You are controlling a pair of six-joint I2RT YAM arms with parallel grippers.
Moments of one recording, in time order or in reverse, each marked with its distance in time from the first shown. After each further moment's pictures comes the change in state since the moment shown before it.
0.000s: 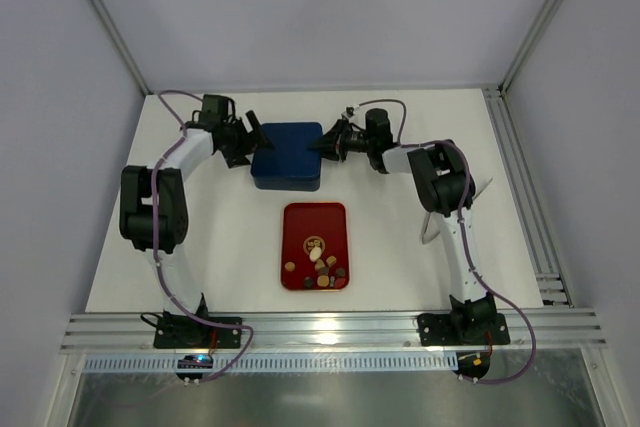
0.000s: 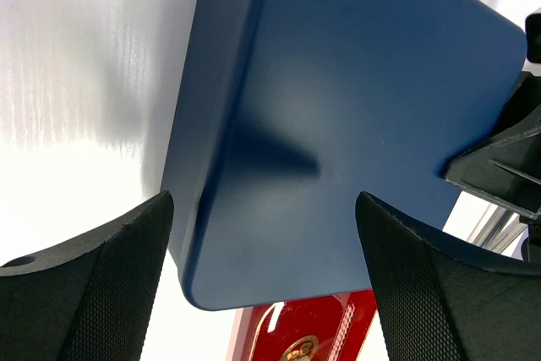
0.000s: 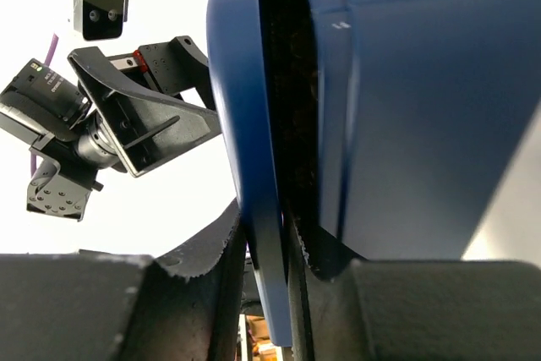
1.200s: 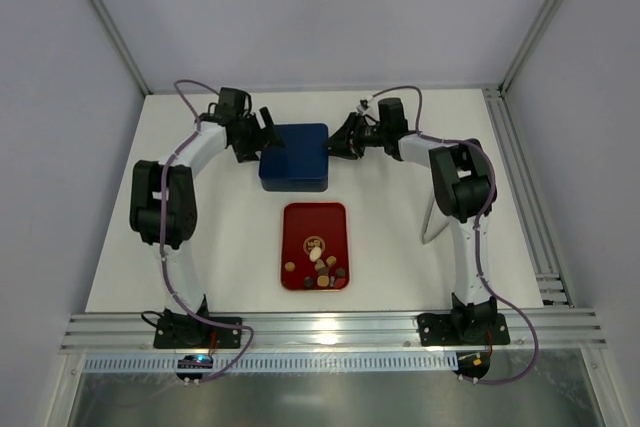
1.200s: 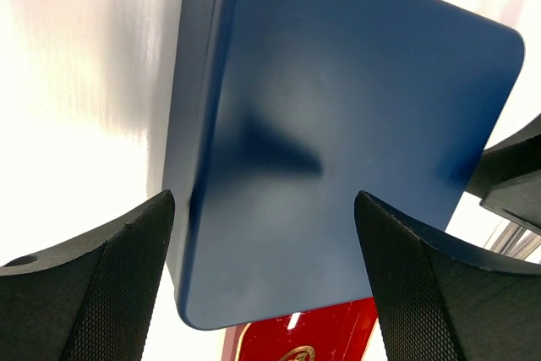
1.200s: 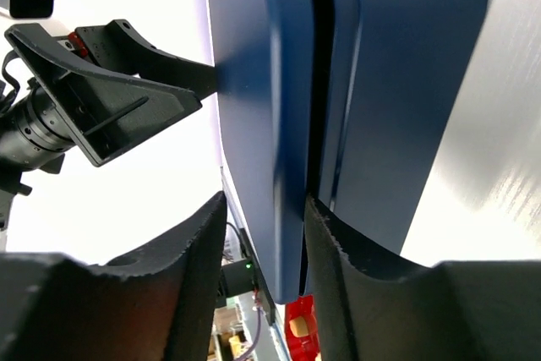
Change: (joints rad) left arm -0.080 0.059 0.116 -0.068 -0.079 0.006; right arm -0.069 -0.172 -0.043 -0.434 0.043 -0.373
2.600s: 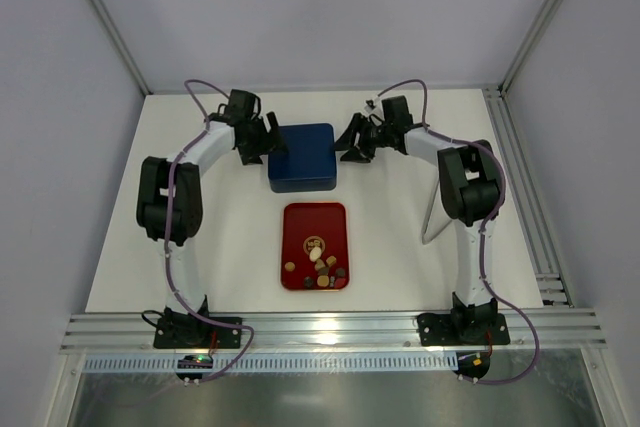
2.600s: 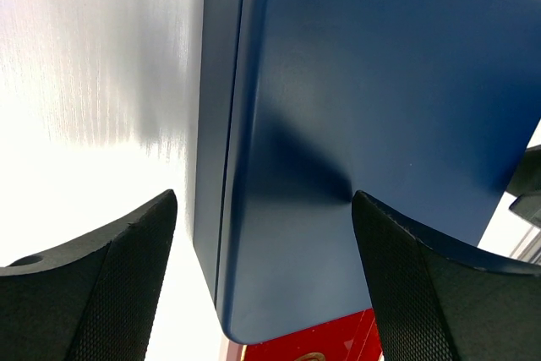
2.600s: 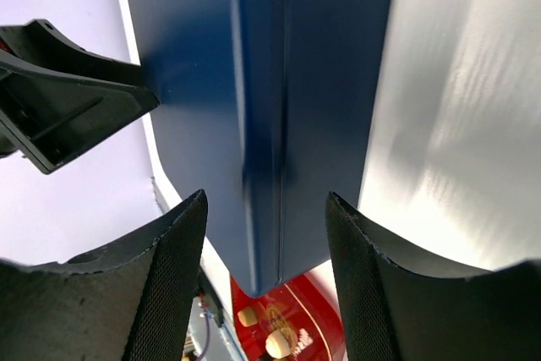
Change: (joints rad) left arm -0.039 0.042 0.028 -0.035 -0.050 0.015; right arm -0.015 -0.072 0.020 -0.309 0.146 -0.257
